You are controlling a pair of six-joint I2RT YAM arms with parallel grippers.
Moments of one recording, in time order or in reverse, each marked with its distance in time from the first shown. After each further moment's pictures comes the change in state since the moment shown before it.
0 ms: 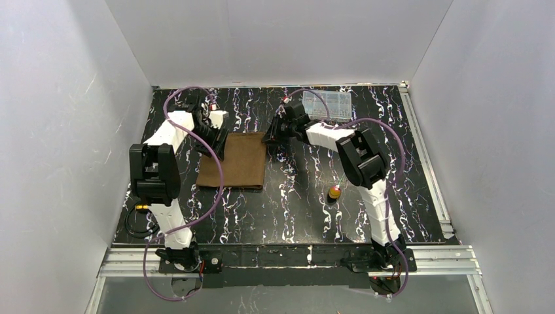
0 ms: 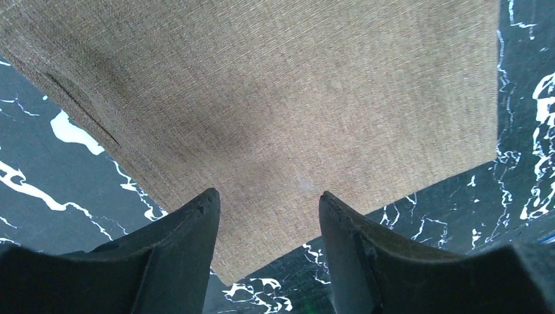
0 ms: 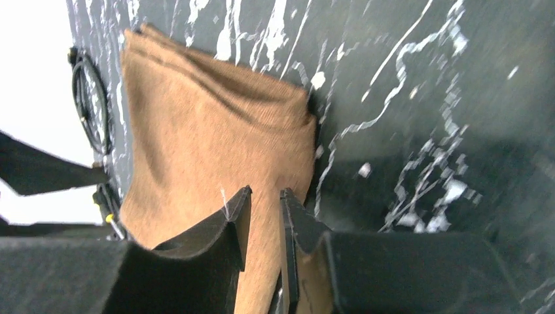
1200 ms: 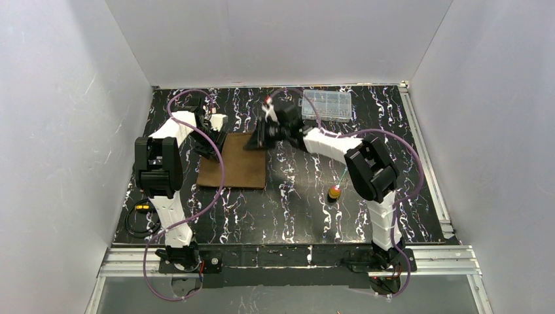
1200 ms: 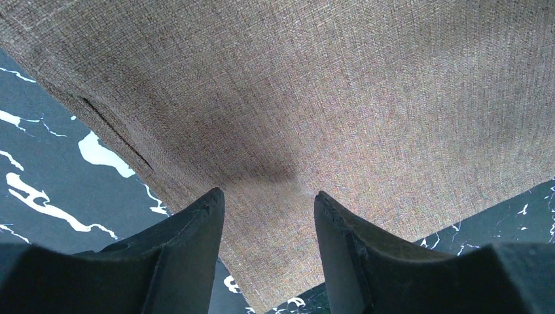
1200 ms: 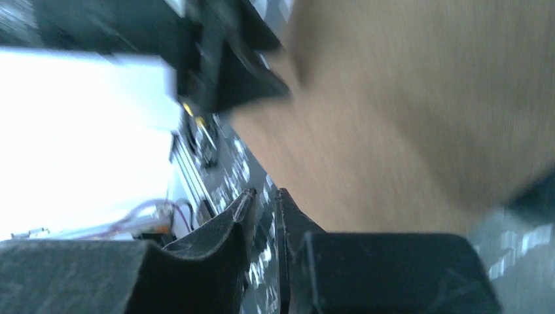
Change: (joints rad) left arm 0.011 0.103 0.010 0.049 -0.077 0.013; right arm 0.138 -0.264 -0.265 0.076 -0.187 0.073
